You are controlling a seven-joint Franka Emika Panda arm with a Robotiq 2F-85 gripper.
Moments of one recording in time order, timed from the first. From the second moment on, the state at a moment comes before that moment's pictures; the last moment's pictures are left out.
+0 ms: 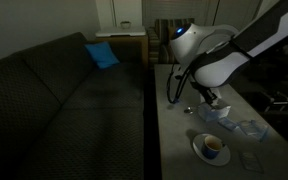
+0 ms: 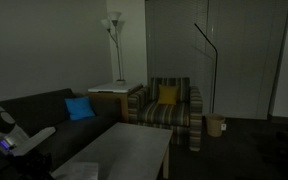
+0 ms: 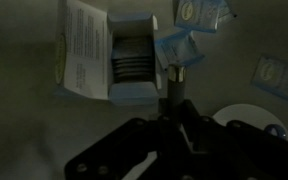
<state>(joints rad) 0.32 1.42 0.01 -0.99 -0.69 2.19 -0.82</state>
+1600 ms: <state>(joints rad) 0.40 1.23 0.07 -1.32 -0.65 1.83 -0.87</state>
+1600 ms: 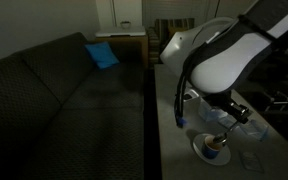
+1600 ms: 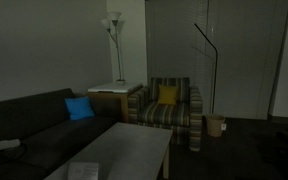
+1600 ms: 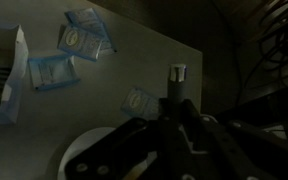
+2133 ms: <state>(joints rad) 0.46 1.40 0.05 -1.10 -0.68 1.59 -0.60</state>
